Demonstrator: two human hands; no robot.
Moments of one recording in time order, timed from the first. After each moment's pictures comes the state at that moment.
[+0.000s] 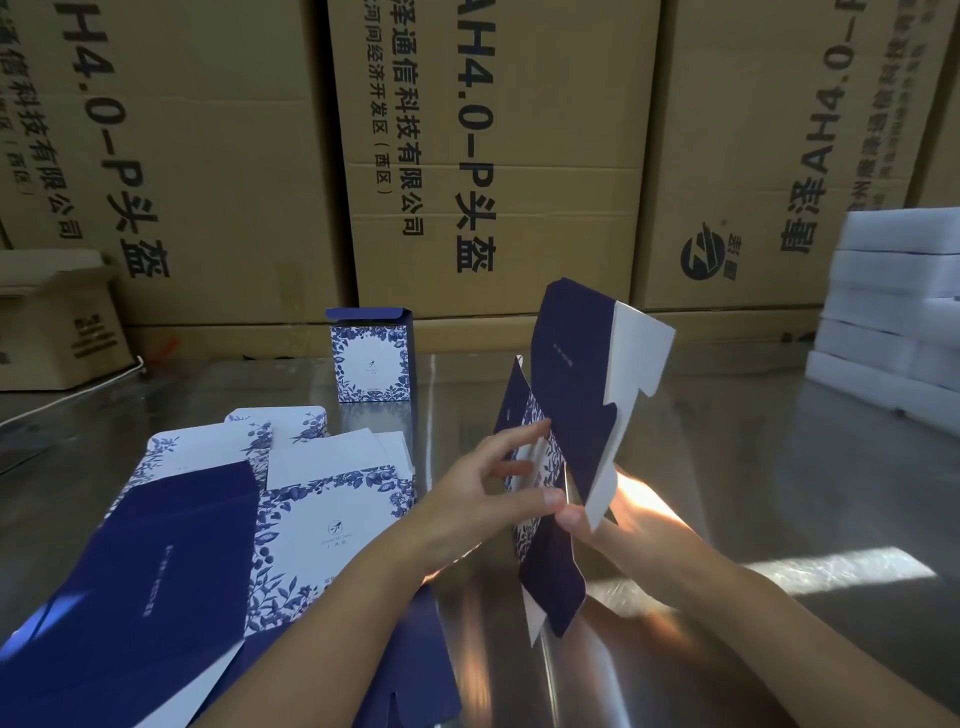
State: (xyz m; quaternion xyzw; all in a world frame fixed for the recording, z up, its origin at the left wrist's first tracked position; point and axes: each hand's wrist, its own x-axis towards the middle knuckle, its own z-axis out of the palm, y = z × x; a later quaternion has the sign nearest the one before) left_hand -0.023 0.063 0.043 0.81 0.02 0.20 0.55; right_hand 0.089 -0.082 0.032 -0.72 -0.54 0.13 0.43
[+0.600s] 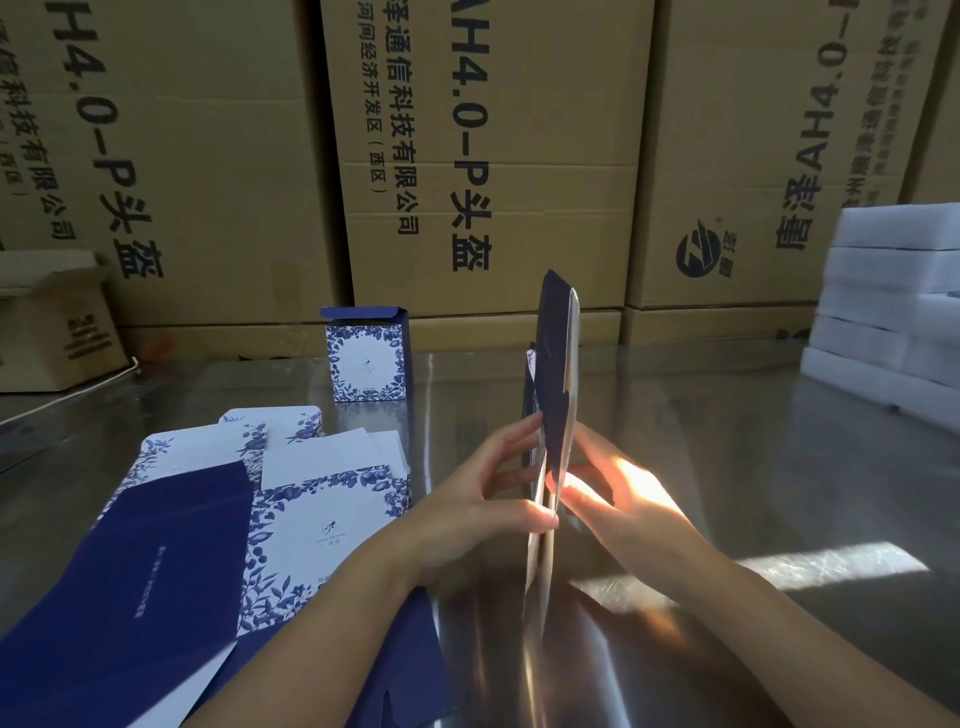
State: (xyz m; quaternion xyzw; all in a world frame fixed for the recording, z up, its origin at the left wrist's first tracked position) left_hand -0.024 0.063 0.042 0.80 0.00 0.14 0.58; right_hand 0.083 -0.079 0.041 -0.75 -0.48 0.05 0.45
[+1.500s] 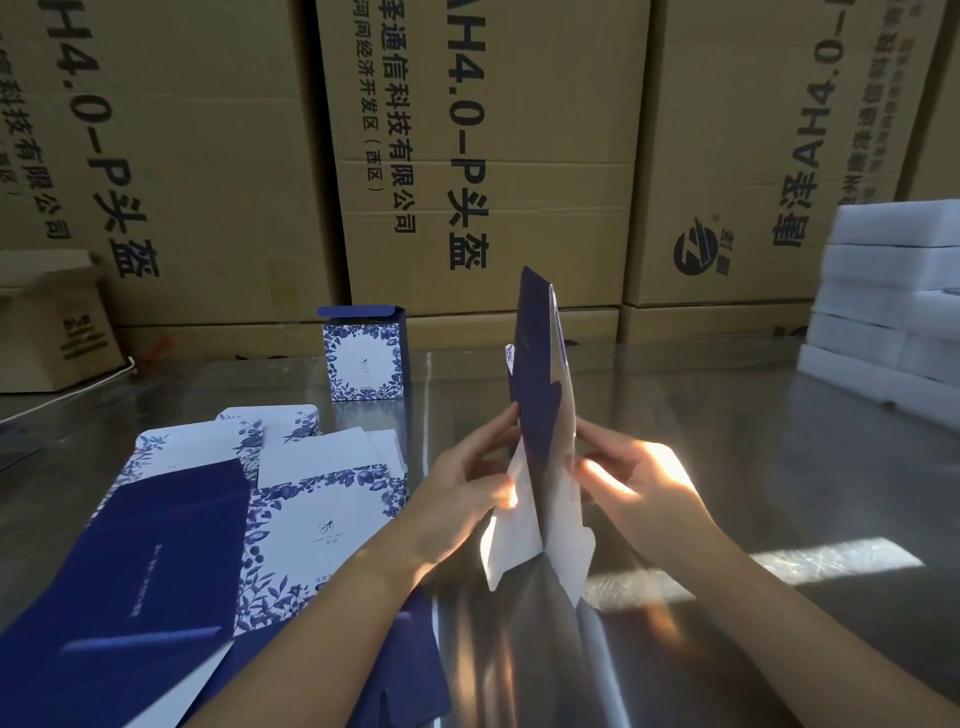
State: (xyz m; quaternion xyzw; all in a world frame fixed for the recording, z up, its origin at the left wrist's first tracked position) left_hand -0.018 0.063 0.040 0.76 0.04 0.23 0.61; right_hand 0.108 -0.076 0.029 -0.70 -0.45 0.01 0.55
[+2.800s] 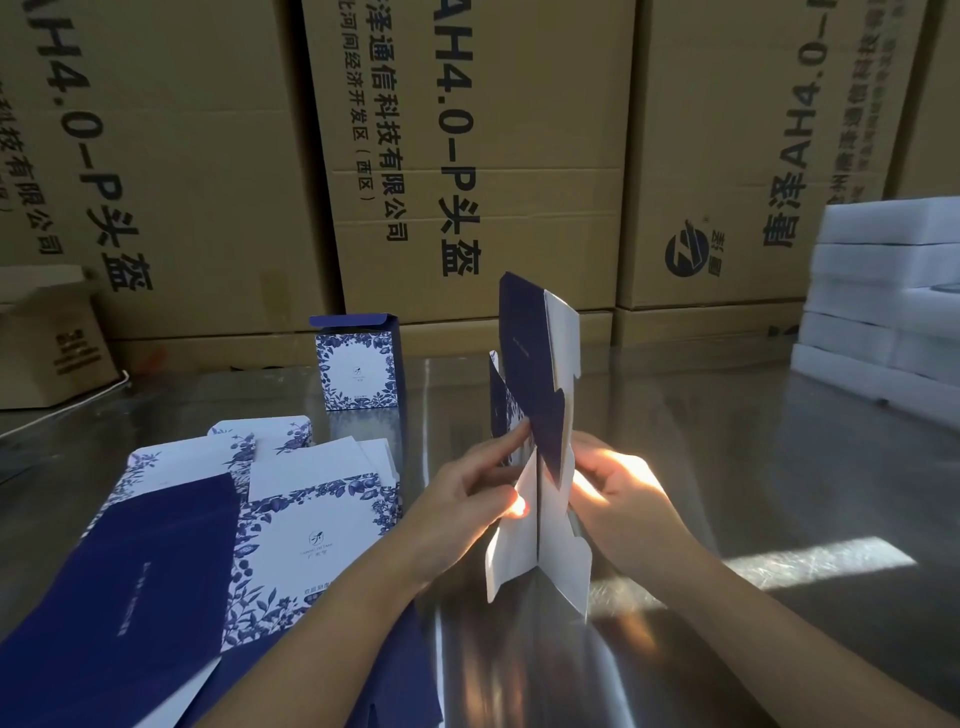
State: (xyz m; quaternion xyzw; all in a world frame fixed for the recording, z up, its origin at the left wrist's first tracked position) left_hand -0.018 0.055 0.043 0.79 0.05 0.22 0.57; right_hand 0.090 -0.072 0.033 -0.69 -0.45 0.02 0.57
